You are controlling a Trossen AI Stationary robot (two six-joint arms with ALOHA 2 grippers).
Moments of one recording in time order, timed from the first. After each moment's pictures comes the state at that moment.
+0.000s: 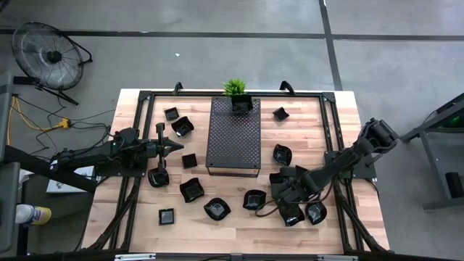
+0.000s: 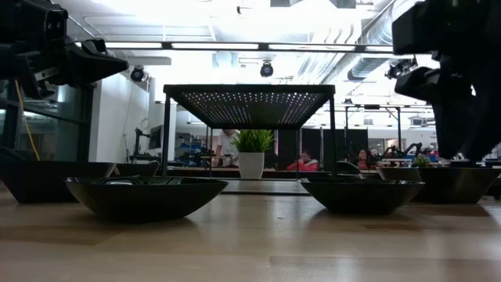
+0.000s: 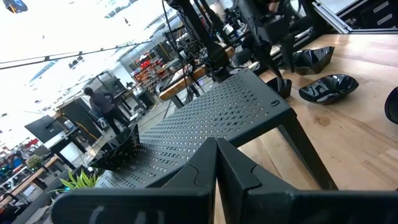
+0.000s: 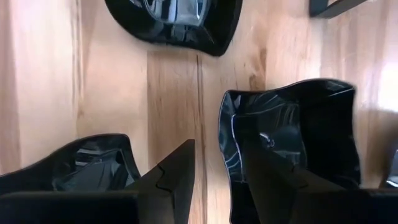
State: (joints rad) left arm 0.20 0.01 0.02 0.02 0.19 0.60; right arm 0.57 1.60 0.95 -0.69 0.20 0.55
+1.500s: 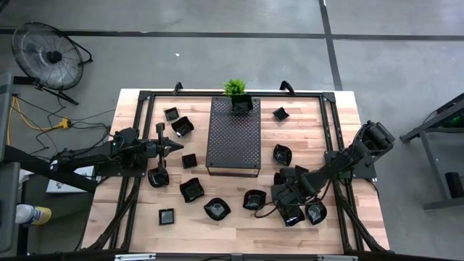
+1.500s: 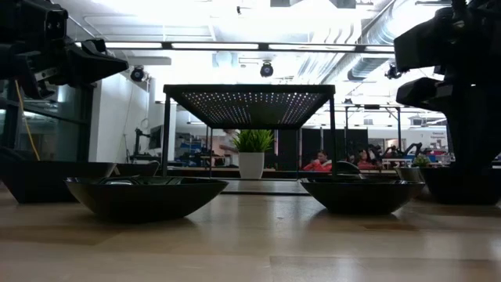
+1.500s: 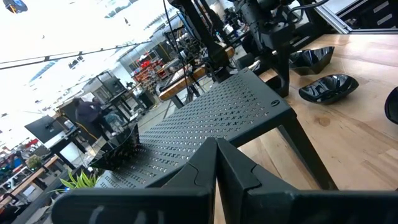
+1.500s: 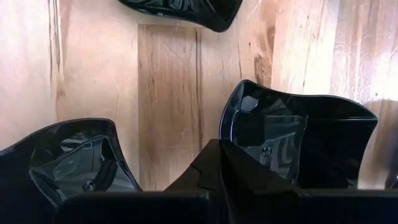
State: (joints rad) left arm 0.20 0.01 0.02 0.02 0.19 0.60; right arm 0.56 1.64 0.95 -0.71 0.17 0.53
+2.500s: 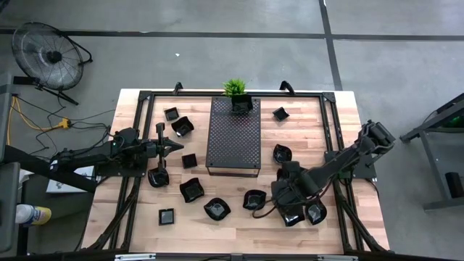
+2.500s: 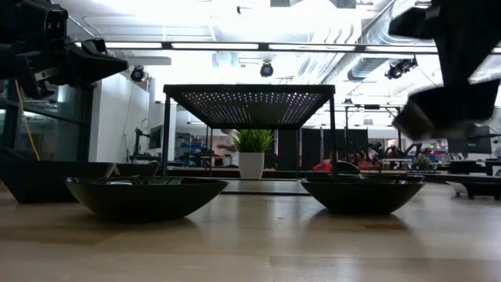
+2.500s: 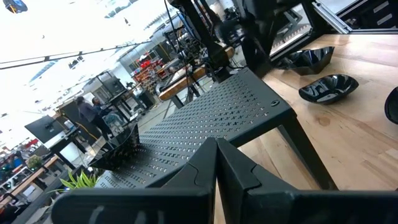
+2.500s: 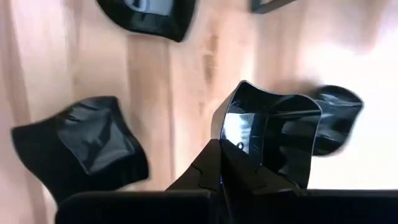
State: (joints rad) left arm 0.20 0.01 0.02 0.02 0.19 0.60; right arm 0.55 1.64 1.31 -1.22 0.24 0.53
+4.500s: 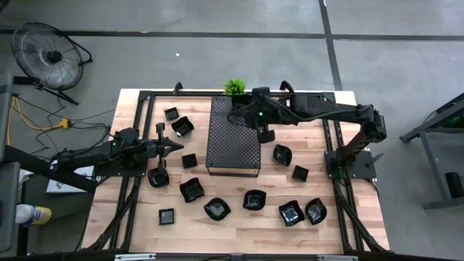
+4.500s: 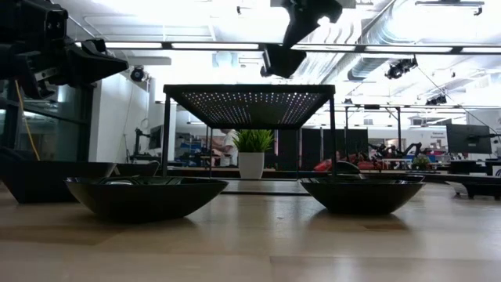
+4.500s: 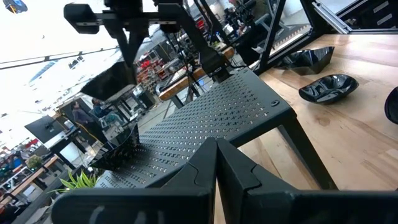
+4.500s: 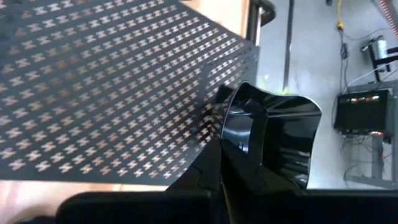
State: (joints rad) left arm 0.20 0.01 0.02 0.02 0.19 0.60; right arm -0.13 1.64 1.70 -0.98 0.36 -0.50
